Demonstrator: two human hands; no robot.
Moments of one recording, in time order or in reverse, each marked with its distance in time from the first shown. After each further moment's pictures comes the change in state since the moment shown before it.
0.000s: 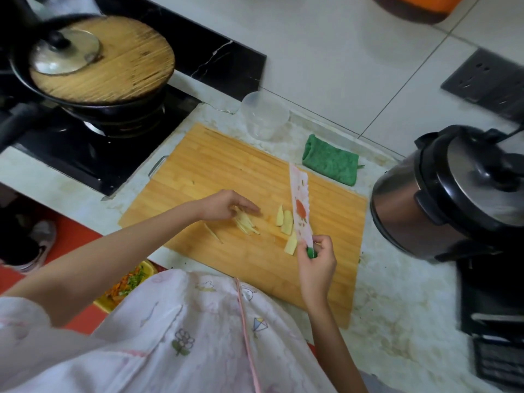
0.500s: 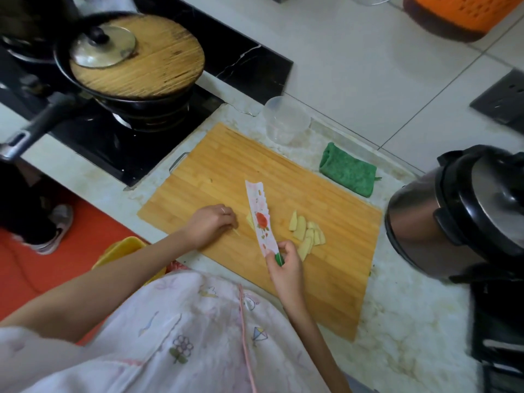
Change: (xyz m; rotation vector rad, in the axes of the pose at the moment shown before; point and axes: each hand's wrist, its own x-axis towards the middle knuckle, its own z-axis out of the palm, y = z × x) left_hand -0.060 -0.051 0.042 0.437 0.491 0.220; right_hand -0.029 -0.018 0.041 0.032 -0.491 0.105
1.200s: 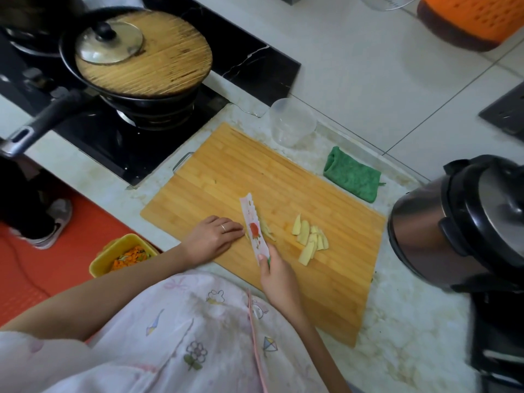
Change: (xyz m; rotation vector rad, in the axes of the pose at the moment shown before) left_hand -0.027 0.000 0.024 0.177 0.131 0.158; right_hand -0.001 -0.018 0.012 -0.482 -0.242 -0.052
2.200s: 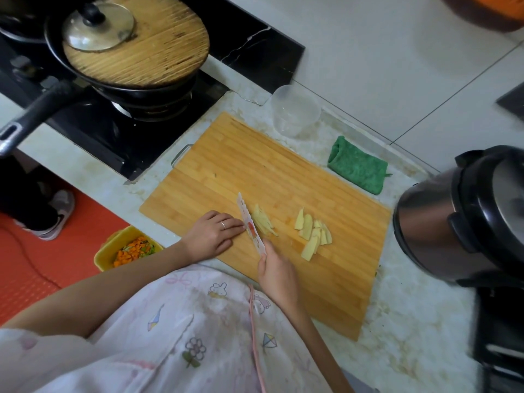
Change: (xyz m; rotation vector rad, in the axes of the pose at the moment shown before) left_hand 0.000 -0.002 -0.005 -0.030 -0.115 -0.034; right_hand 0.000 -0.021 -0.008 -0.259 -0.010 -0.036
